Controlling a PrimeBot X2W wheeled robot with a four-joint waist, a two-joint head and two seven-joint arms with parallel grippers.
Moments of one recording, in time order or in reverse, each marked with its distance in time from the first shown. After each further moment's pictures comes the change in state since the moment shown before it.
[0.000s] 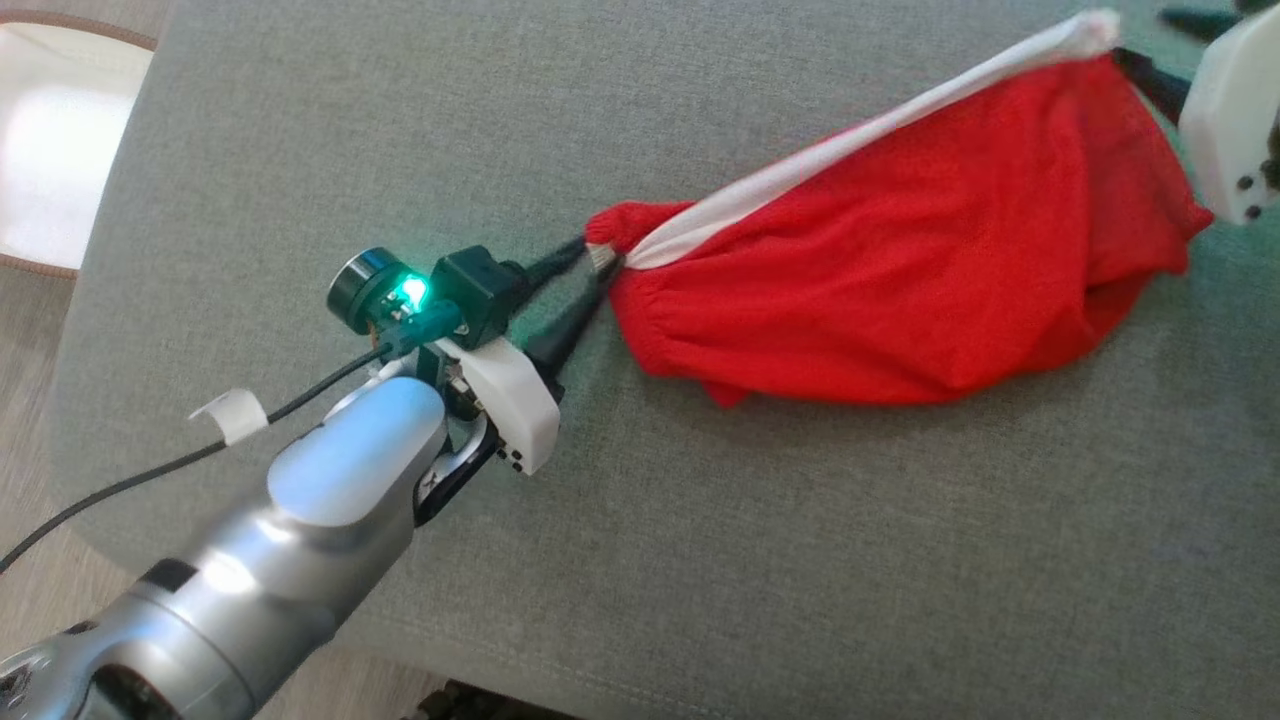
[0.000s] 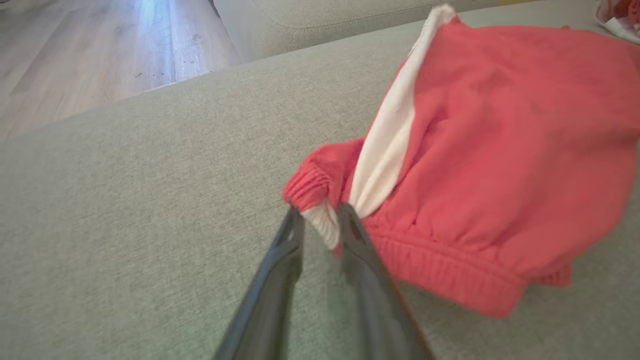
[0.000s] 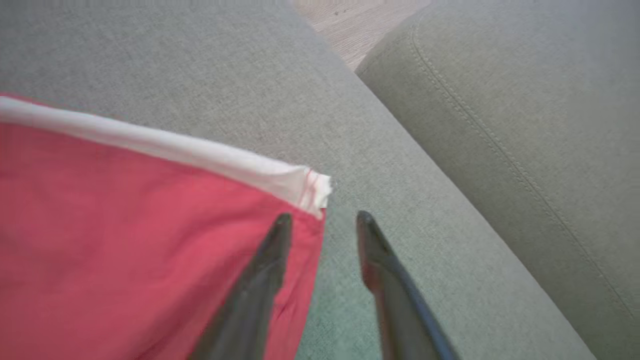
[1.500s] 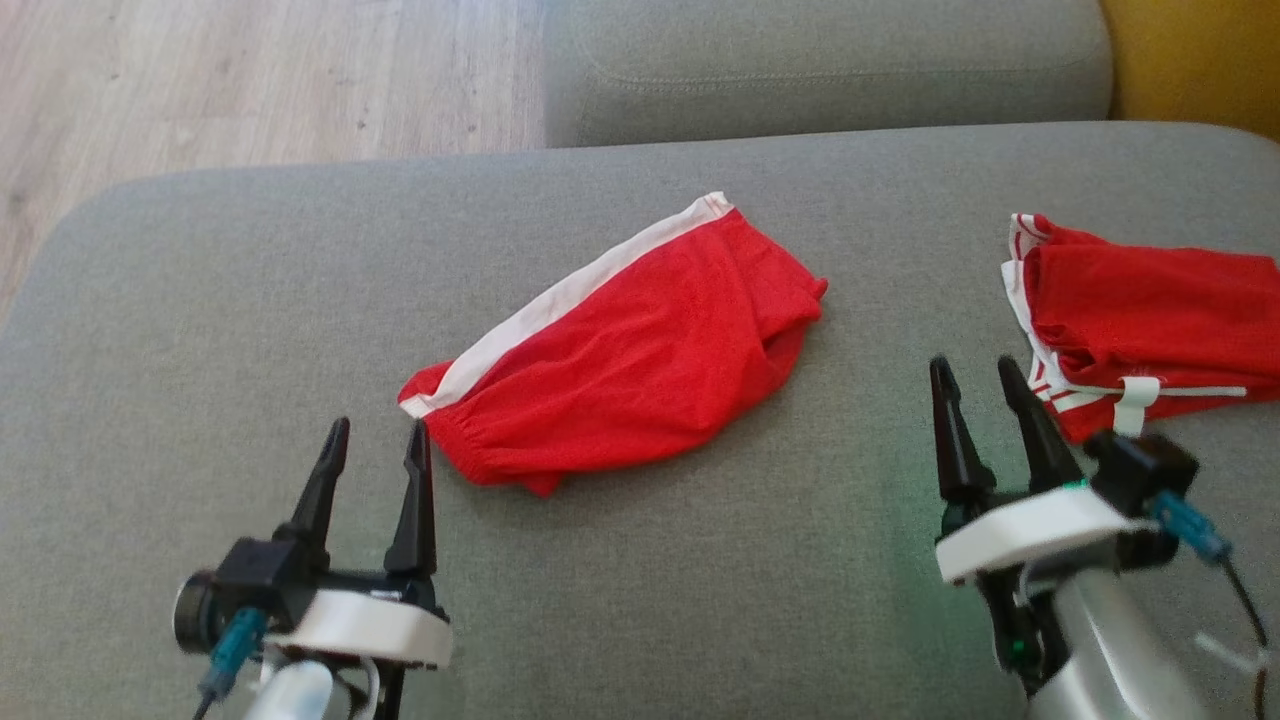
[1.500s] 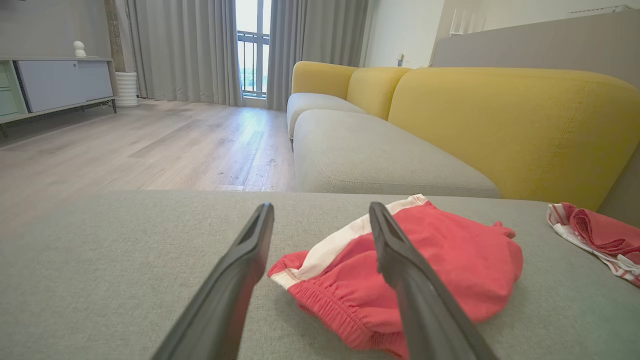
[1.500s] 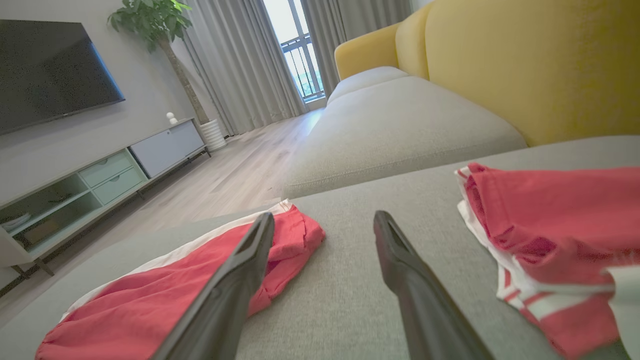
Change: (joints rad) left arm 0.740 -0.021 0.689 -0.399 0.218 0.218 -0.114; right arm 1.046 0.698 -1.115 -0.068 -0.439 0.000 -0.641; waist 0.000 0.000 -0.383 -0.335
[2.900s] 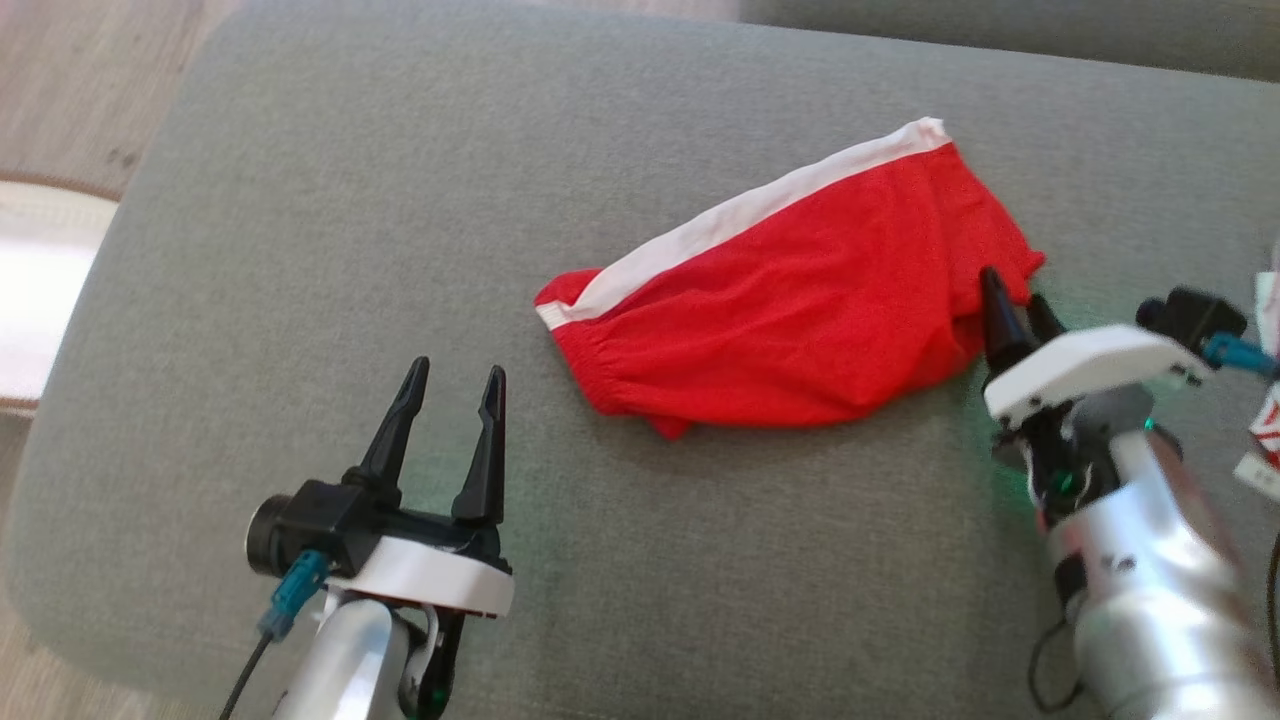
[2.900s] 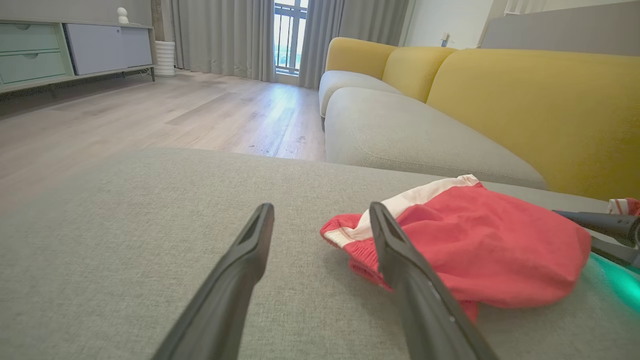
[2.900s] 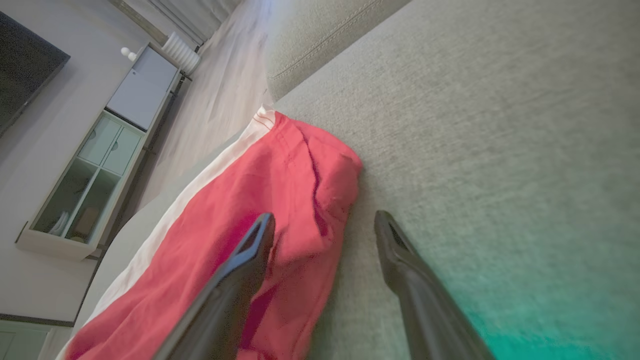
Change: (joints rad) left arm -0.079 -0.203 0.143 0.100 0.214 -0.213 0.000; right arm -0.325 0.045 -0.222 0.352 0.222 0.000 0.313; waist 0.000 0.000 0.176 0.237
